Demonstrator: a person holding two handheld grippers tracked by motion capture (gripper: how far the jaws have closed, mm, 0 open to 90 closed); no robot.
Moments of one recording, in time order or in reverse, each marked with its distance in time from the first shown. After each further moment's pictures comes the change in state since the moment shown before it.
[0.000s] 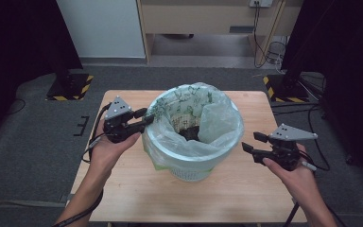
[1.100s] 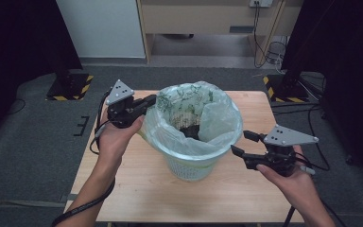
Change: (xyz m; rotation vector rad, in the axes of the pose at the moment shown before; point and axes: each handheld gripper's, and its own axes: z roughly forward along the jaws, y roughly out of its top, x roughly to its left) left arm -0.007 0.042 0.003 -0.094 0.008 -0.042; right arm 0.046 0.034 -0.020 -0.086 0.092 -0.099
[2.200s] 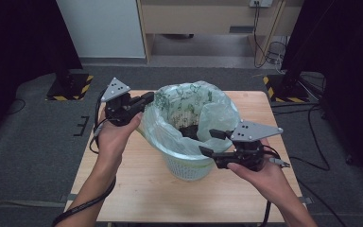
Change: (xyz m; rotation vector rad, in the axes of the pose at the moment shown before) left arm 0.004 0.003 -0.002 -0.026 0.014 -0.057; right arm 0.041 0.037 0.042 -0.031 0.190 -0.060
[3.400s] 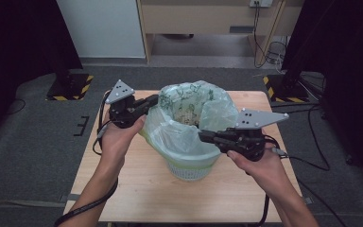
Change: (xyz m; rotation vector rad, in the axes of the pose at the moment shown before) left arm -0.007 -0.004 0.005 0.013 -0.035 0.011; right arm -0.006 0.027 -0.005 -0.074 0.148 0.086
